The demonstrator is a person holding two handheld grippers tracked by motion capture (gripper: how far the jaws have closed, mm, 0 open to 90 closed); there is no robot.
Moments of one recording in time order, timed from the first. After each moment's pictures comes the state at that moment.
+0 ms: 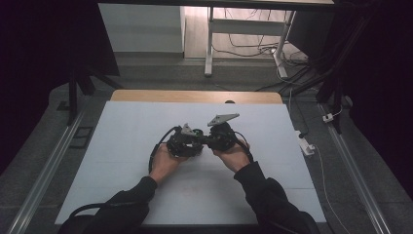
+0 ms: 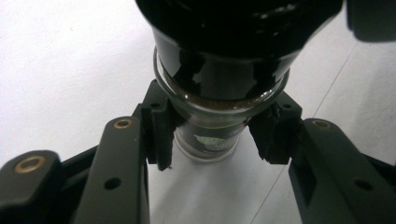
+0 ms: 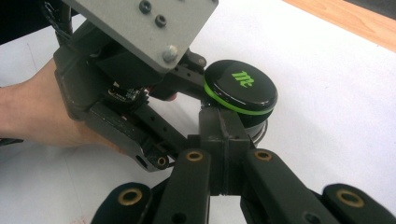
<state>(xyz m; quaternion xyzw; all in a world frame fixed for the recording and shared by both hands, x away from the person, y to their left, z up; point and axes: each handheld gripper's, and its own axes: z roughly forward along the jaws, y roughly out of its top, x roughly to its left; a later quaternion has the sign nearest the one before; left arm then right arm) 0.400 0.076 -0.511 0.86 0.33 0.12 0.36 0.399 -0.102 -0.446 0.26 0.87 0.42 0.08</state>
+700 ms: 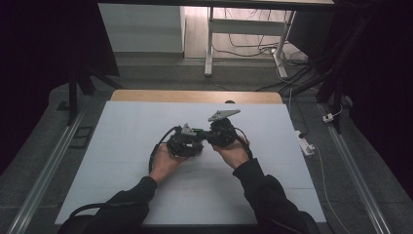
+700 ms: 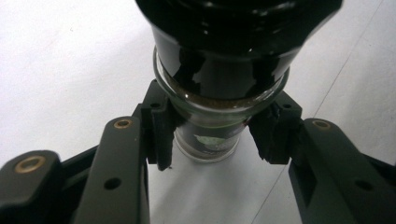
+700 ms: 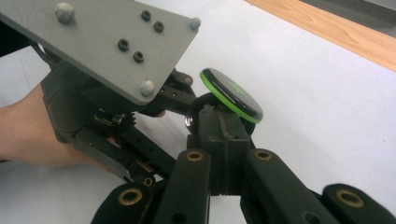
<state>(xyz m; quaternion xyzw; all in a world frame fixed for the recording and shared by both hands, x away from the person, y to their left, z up) 0.401 0.076 -0.511 0.86 0.33 0.12 0.36 0.409 -0.101 -0.439 0.27 0.86 0.42 0.09</state>
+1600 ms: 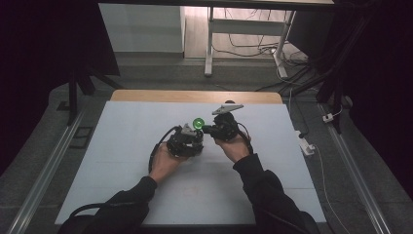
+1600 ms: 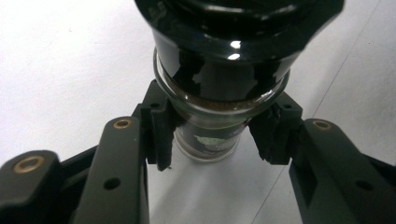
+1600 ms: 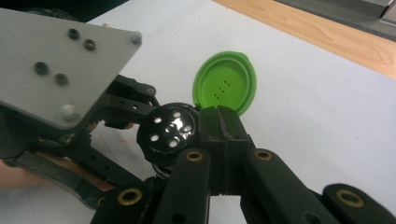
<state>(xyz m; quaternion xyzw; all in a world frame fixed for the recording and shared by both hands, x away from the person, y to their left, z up) 0.402 0.076 -0.510 0.87 0.33 0.11 0.36 0.430 -0.108 -0.442 0.30 0.85 0.43 0.10</state>
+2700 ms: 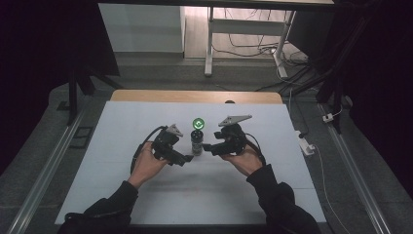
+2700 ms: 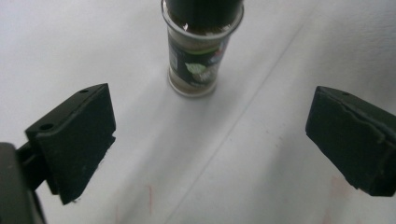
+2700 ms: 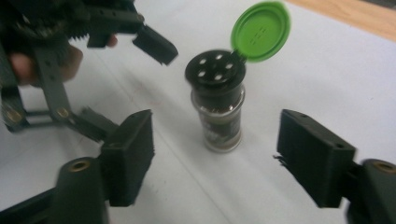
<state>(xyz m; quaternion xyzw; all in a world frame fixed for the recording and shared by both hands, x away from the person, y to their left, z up) 0.372 0.119 -0.480 0.88 0.33 0.06 0.35 0.388 -0.129 -0.438 0.30 0.86 0.42 0.08</state>
